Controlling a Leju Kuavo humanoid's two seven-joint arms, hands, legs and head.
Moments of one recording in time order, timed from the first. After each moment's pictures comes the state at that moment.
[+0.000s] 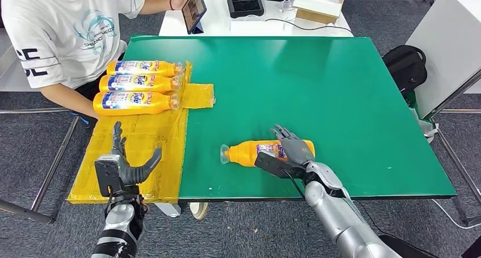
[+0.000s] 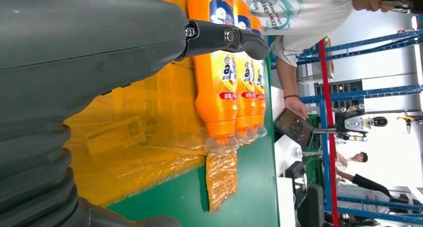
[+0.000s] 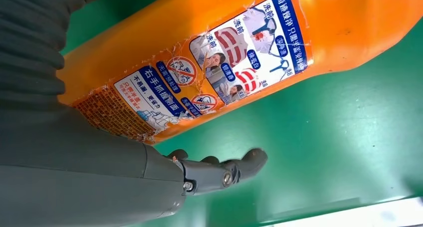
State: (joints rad) left arm -0.20 -0.21 0.01 -1.11 -0.19 0.29 -0.68; right arm -0.43 -0.06 0.36 -0.91 0.70 -0.07 -0.07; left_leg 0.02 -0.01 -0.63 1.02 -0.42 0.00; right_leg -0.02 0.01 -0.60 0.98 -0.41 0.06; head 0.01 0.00
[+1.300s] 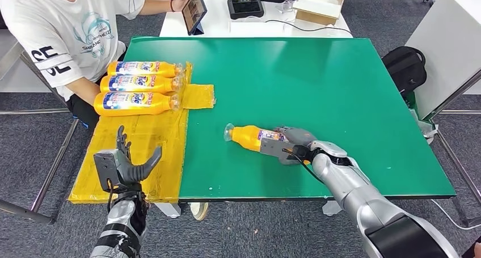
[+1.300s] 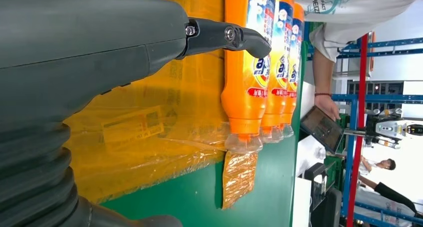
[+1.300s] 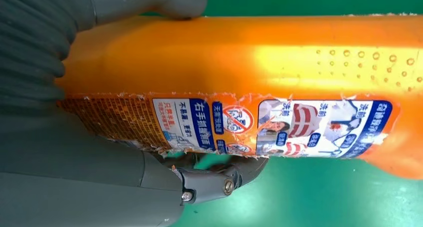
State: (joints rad) left arm -0.27 -0.21 0.05 -0.98 -0.08 0.25 -0.64; right arm -0.71 -0.12 0.57 -0.57 0.61 0.18 -0.03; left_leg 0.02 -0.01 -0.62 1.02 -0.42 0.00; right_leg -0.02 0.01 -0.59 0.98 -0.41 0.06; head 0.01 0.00
